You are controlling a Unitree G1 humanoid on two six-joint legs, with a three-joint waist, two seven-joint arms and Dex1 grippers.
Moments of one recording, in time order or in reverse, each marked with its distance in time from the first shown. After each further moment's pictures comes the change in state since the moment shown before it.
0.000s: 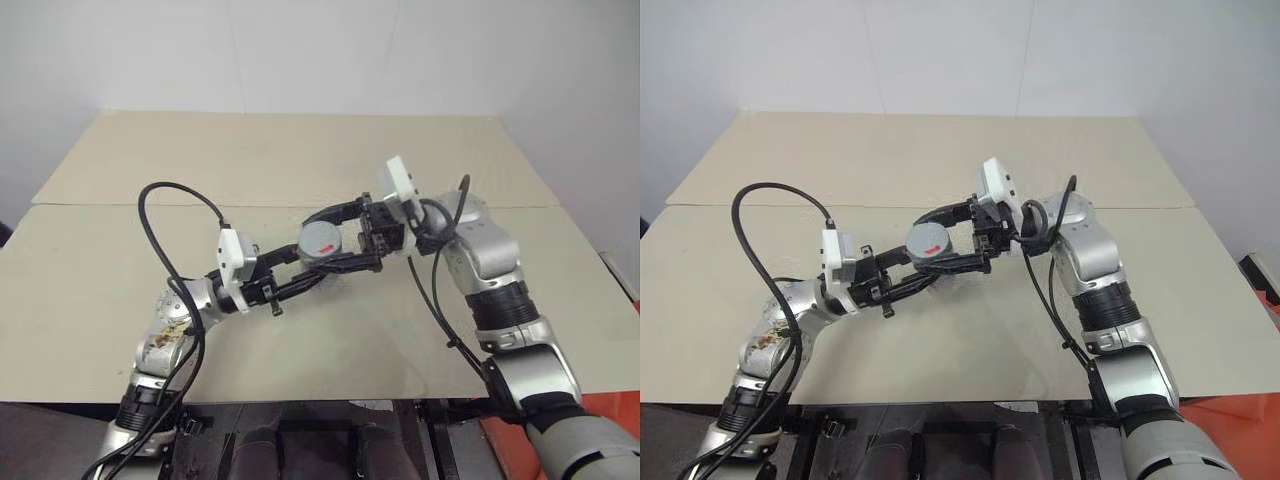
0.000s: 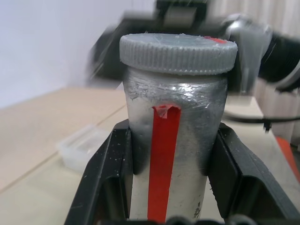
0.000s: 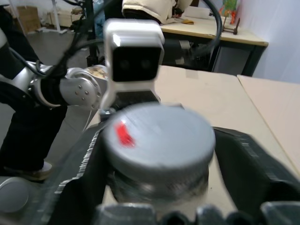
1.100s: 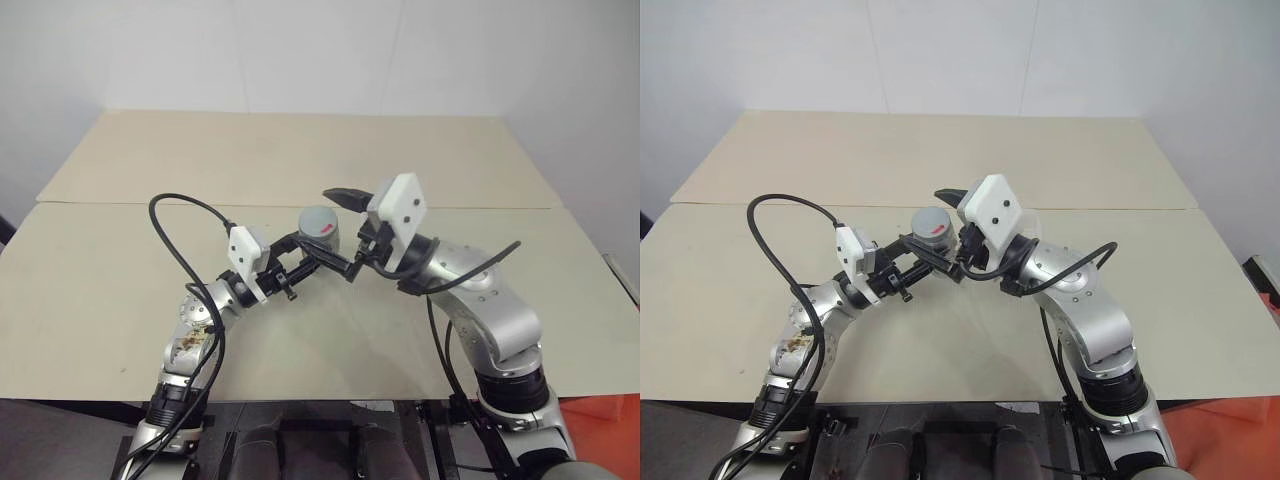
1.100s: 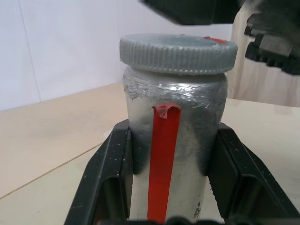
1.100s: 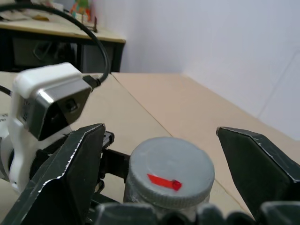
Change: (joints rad) left arm -0.002 -0.121 0.002 0.117 0.138 -0.093 0.196; right arm 0.333 0.055 0.008 -0.717 -0.142 0.316 -0.839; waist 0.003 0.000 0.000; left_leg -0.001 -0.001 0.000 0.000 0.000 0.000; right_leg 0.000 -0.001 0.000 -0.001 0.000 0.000
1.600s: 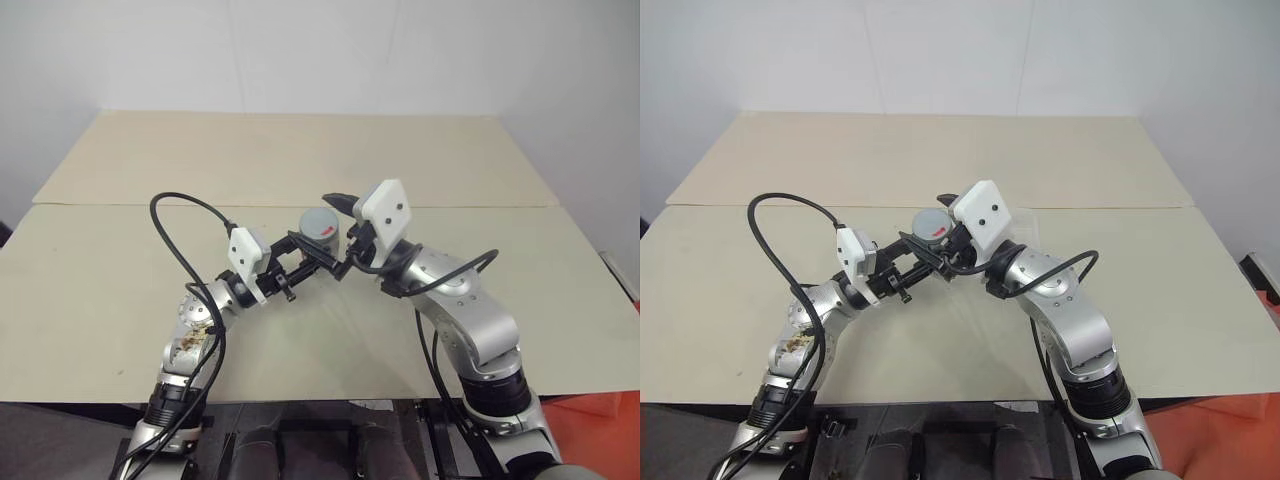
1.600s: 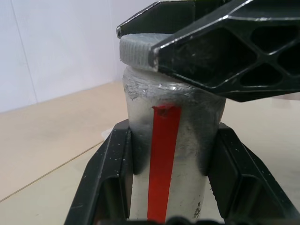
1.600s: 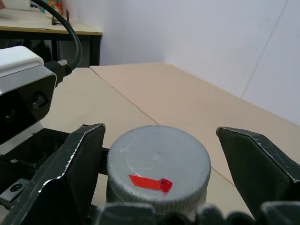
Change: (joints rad) left arm 0.000 0.010 0.000 0.003 0.017 -0.004 -0.017; right arm 0.012 0.064 0.026 0.037 -0.042 0.013 -0.088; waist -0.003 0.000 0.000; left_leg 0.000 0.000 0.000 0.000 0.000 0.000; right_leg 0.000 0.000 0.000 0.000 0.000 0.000
